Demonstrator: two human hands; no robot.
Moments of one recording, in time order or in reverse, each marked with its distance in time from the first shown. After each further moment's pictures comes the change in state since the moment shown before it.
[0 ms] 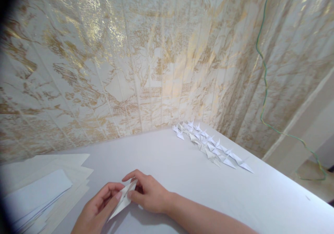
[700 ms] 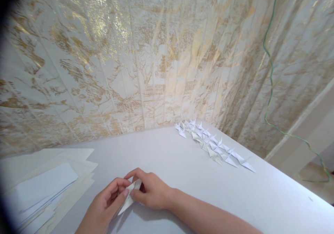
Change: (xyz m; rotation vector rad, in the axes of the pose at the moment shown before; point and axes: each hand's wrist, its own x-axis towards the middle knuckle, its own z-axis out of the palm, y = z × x) left_hand -0.004 -0.002 0.009 0.082 -0.010 0.078; right_hand -0.003 -0.006 0.000 -0.218 -0.031 -0.047
